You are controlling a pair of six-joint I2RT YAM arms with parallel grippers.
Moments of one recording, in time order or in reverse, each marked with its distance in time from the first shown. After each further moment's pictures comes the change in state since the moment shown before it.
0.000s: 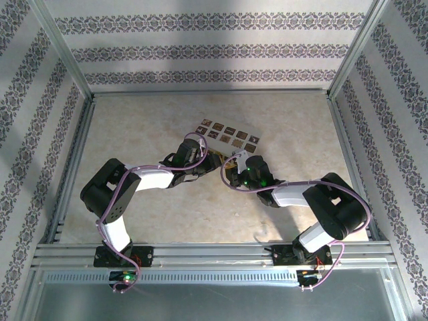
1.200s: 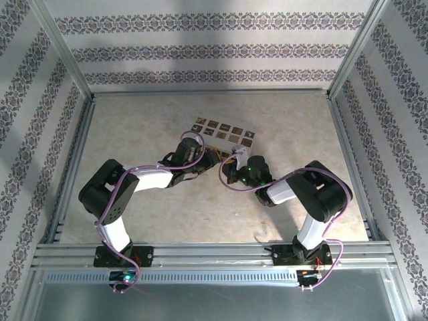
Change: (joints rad) left arm 0.003 -0.018 0.000 0.004 -0.061 -0.060; right arm -0.034 0.189 -0.005 0.371 -0.077 0.050
